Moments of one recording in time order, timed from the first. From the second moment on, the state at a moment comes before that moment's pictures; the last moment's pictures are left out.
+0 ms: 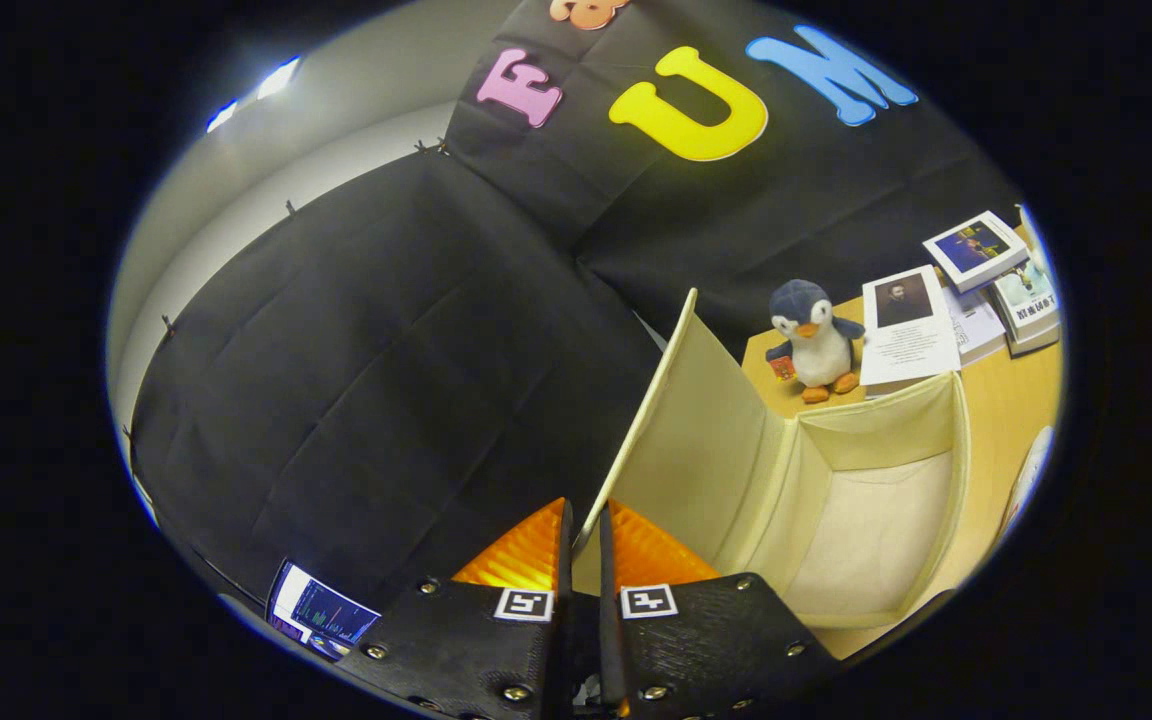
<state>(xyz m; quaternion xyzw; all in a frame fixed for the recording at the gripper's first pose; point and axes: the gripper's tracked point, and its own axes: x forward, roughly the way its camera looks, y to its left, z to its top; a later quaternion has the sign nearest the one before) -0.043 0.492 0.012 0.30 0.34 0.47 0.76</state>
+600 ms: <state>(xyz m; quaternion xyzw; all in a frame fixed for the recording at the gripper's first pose) -0.049 0.555 -0.004 0.24 0.32 0.50 0.77</state>
